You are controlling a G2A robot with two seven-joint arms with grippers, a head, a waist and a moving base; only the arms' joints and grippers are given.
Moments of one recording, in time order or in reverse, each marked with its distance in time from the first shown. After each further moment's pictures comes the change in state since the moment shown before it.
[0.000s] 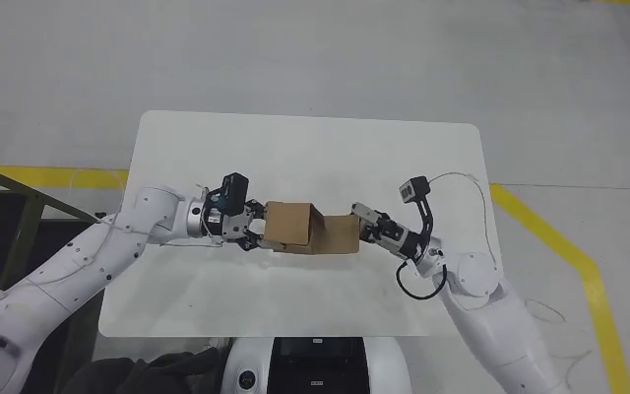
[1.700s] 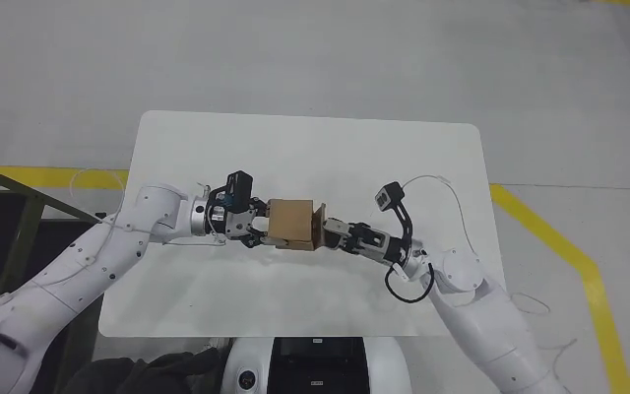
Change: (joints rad) left arm 0.048 -0.027 -0.085 0.001 -0.019 0.000 -0.083; right arm 0.044 -0.014 -0.066 0.038 0.064 0.109 0.078
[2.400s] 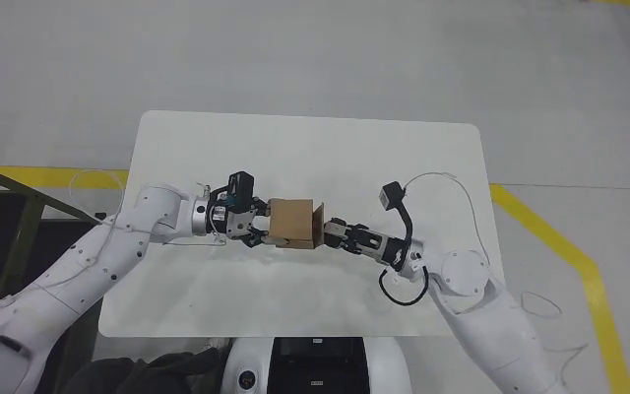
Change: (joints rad) left arm 0.033 -0.016 -0.048 -0.001 0.003 0.000 -0.045; right arm -0.029 0.014 0.021 -0.091 -0.174 0.082 -0.067
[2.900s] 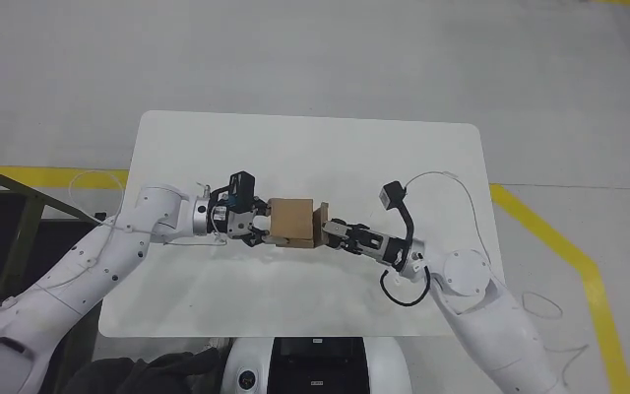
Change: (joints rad) left arm 0.018 -0.012 -0.030 0.003 0.004 0.000 -0.030; right arm 0.002 0.003 0.002 -0.010 -0.015 0.010 0.008
